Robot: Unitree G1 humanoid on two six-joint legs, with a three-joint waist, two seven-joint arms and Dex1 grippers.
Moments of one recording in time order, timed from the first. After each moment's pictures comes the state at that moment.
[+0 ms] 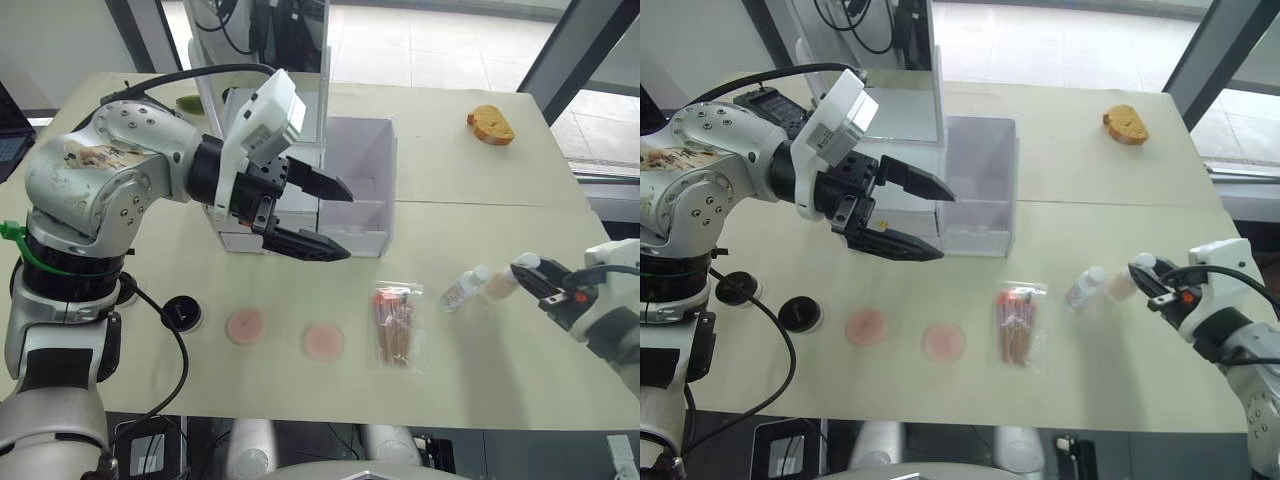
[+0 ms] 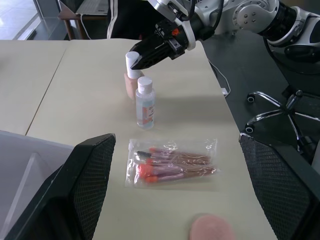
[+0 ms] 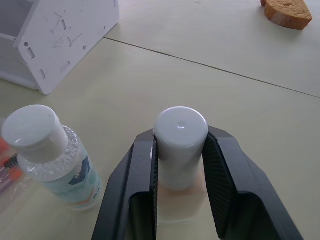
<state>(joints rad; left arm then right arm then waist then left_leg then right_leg) -1.00 0.75 -0.18 -0.23 -0.67 0.93 -1.29 0.19 -0.70 -0.55 -0.50 0.57 0.67 0.53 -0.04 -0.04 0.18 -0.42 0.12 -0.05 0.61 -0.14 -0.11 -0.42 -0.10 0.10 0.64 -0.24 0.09</state>
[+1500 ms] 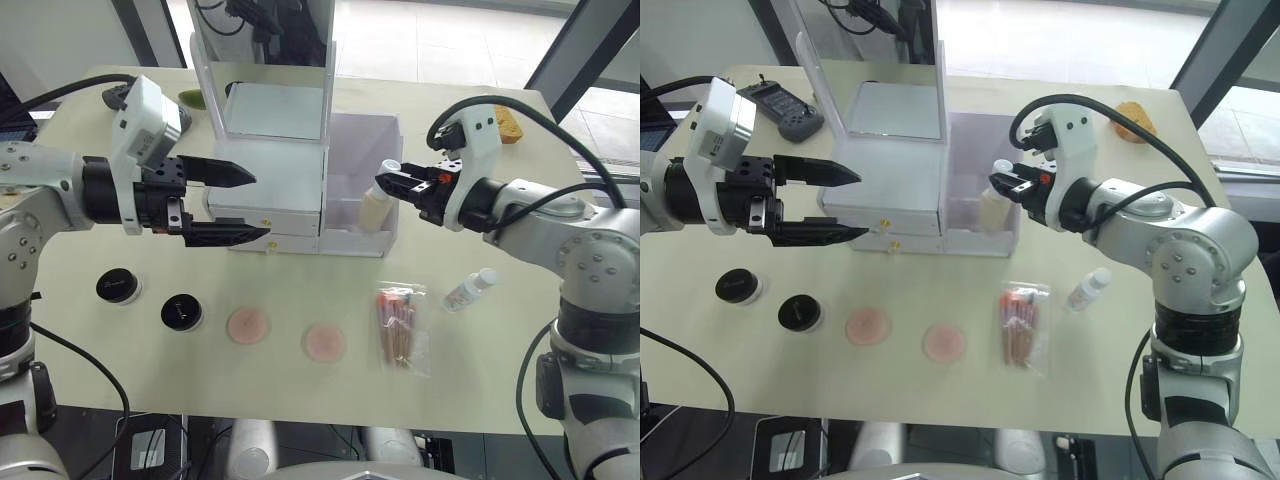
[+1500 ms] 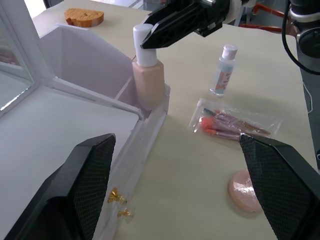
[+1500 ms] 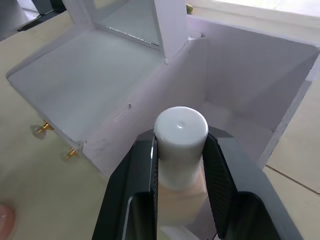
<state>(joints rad) -0.69 0.99 0.13 -0.35 -0.76 0.95 -1.12 -0.74 -0.59 -0.05 -0.39 0.92 1.16 0.09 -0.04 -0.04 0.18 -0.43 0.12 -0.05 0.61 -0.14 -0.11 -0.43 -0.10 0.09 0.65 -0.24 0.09</state>
